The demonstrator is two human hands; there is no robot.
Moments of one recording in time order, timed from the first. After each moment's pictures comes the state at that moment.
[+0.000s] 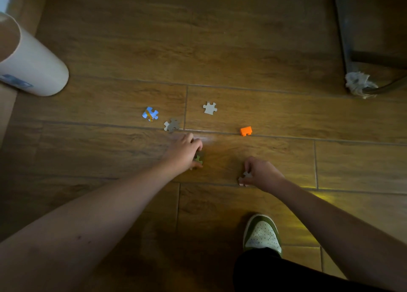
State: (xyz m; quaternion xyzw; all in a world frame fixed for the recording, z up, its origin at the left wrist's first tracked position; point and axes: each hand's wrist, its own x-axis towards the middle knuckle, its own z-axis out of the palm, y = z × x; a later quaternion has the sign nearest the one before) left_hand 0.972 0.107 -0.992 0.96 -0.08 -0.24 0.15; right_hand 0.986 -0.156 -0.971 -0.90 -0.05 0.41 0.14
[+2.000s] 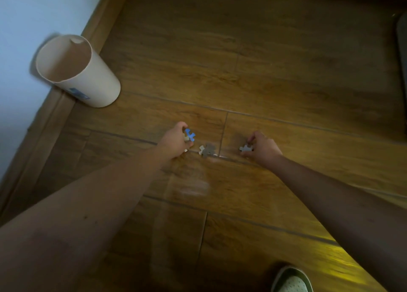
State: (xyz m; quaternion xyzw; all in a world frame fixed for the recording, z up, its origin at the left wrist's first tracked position) left_hand 1.030 0.227 -0.972 0.88 0.27 -0.22 0.31; right_hand 1.109 -0.030 -0.988 -0.91 -0.07 0.32 0.23
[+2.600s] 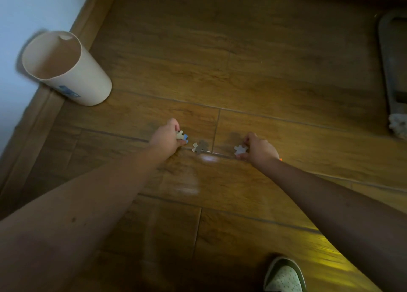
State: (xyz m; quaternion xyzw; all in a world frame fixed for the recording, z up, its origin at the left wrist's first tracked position) left_hand 1.023 0.226 -0.970 0.92 0.24 -0.17 0.24; right_hand 1.092 -0.040 -0.975 -0.94 -0.08 0.31 0.14
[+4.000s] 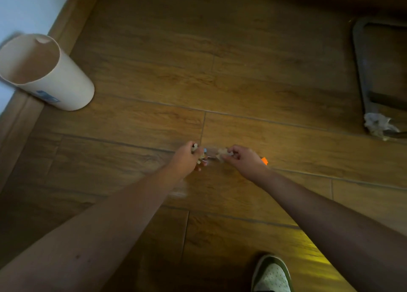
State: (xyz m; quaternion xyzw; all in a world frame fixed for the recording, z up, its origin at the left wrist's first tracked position) left_hand 1.012 0.130 -0.978 0.71 0.32 -0.19 0.60; right_hand 1.069 -0.053 -0.962 -0.88 -0.09 0.32 0.34
